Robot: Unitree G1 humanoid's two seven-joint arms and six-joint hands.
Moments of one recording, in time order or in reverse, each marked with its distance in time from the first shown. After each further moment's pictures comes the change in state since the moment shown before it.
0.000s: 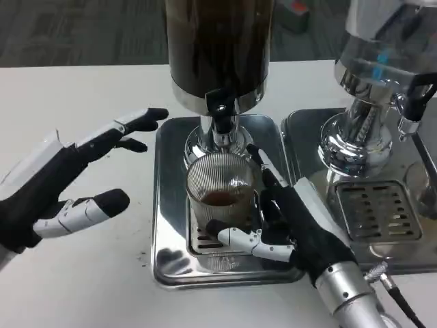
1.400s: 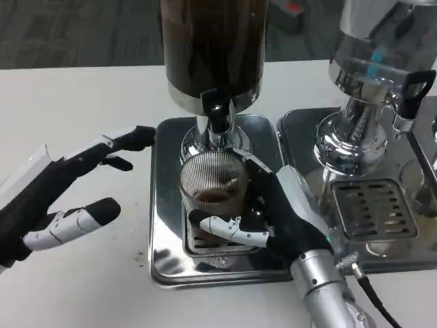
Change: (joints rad) left arm 0.059 0.018 0.028 -0.014 0.039 0.025 0.036; right arm -0.109 0.058 0.077 0.139 -0.065 0.030 -0.148
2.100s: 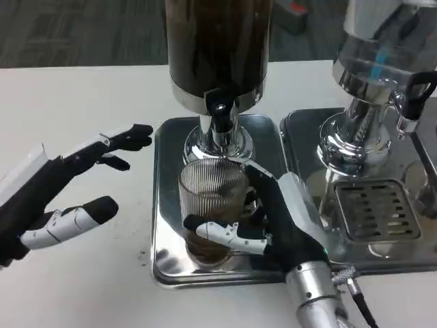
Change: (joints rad) left arm 0.001 0.007 0.000 0.000 0.002 0.001 0.012; right arm 0.031 0.030 0.011 0.064 -0.029 -0.087 -0.162
